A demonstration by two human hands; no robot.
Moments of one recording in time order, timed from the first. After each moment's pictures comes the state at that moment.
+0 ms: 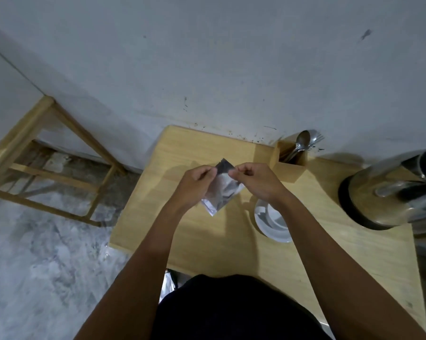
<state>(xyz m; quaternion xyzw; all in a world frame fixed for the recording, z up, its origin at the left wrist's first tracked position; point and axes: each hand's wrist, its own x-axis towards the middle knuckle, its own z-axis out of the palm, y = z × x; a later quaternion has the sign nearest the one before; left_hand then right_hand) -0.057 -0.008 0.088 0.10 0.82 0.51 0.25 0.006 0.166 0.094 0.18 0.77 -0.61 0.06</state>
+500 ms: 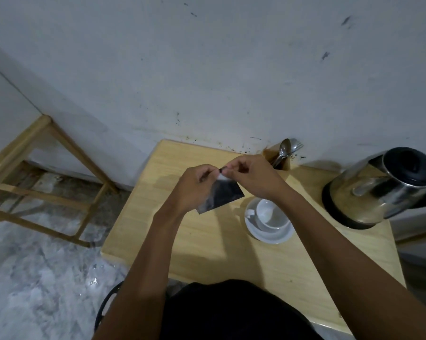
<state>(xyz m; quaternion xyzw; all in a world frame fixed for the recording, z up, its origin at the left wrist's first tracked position) -0.029 0.001 0.136 0.23 0.82 0.49 0.20 0.030 0.169 0.148 0.09 0.86 -0.51 -0.02</state>
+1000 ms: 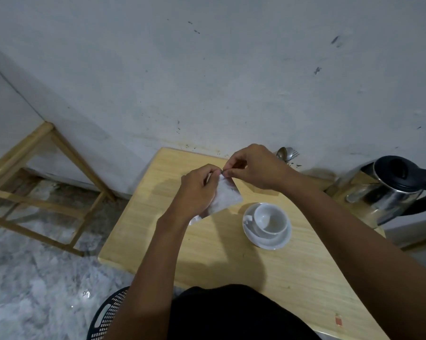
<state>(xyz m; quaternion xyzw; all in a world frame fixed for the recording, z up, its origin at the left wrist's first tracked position) -0.014 0.005 0.153 0.24 0.84 0.47 0.11 0.022 0.178 0.196 0.02 0.93 -0.35 0.02</state>
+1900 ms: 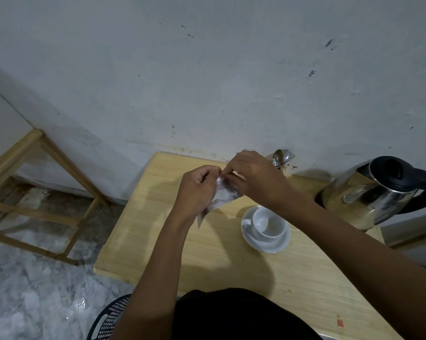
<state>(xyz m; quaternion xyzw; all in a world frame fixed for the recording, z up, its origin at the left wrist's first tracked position) -0.013 0.018 0.165 0.12 0.76 0.62 0.16 0.037 0.165 0.188 -0.11 0.96 -0.18 -0.17</state>
